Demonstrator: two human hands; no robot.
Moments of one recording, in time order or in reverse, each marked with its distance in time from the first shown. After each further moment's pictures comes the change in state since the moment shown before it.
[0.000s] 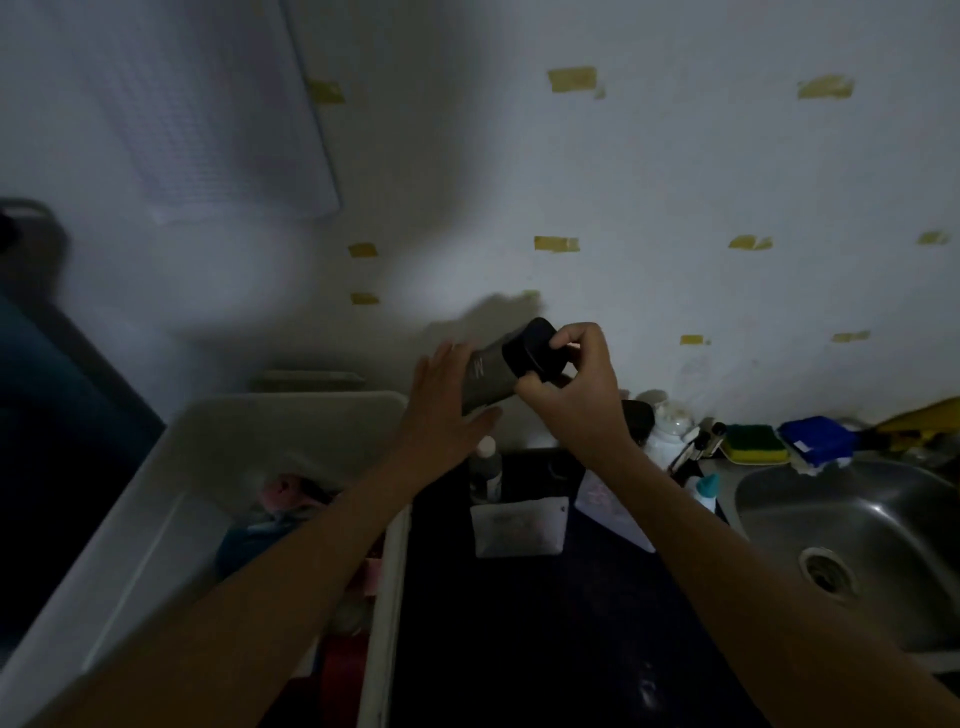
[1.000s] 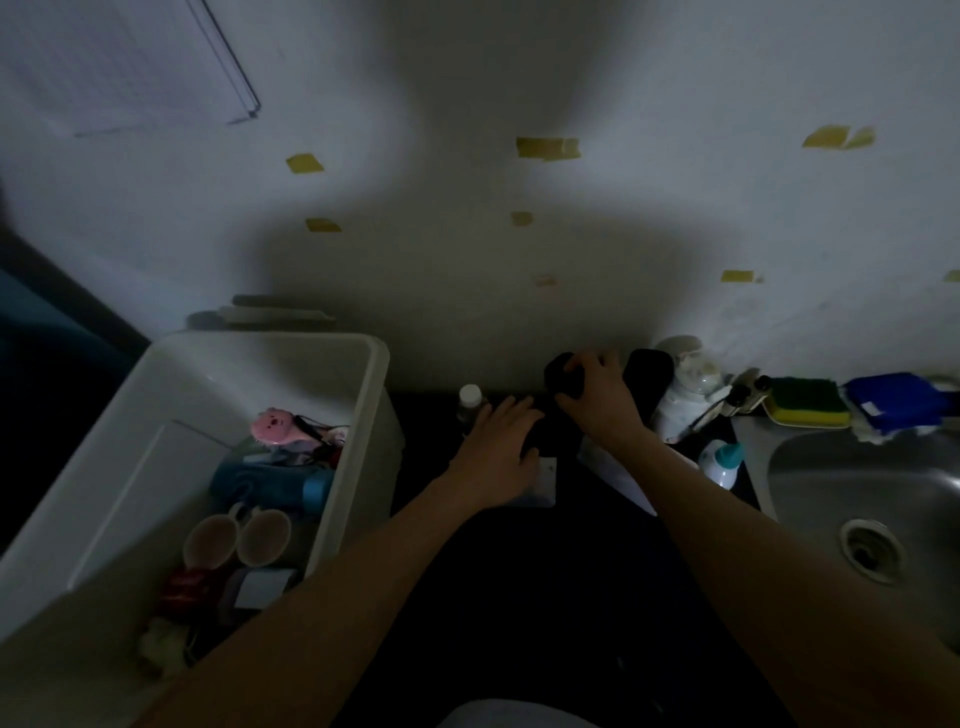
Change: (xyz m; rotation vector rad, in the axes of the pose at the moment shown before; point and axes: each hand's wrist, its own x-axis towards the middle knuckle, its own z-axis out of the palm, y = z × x) left_hand -0.035 0.015 0.138 0.141 -0.531 -0.186; right_hand 0.025 0.189 -0.050 -0.661 -0.430 0.281
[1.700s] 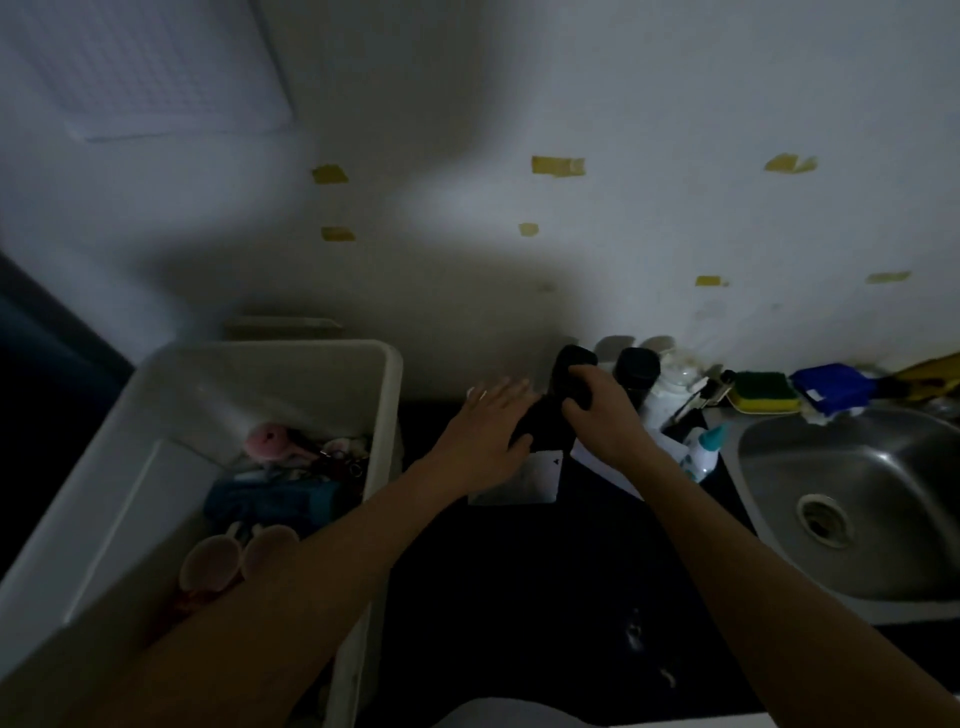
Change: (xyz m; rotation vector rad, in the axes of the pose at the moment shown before) left_hand -0.026 -0.029 -0.043 0.134 0.056 0.232; right_hand -0.064 -0.057 -0.013 0.110 0.046 0.058
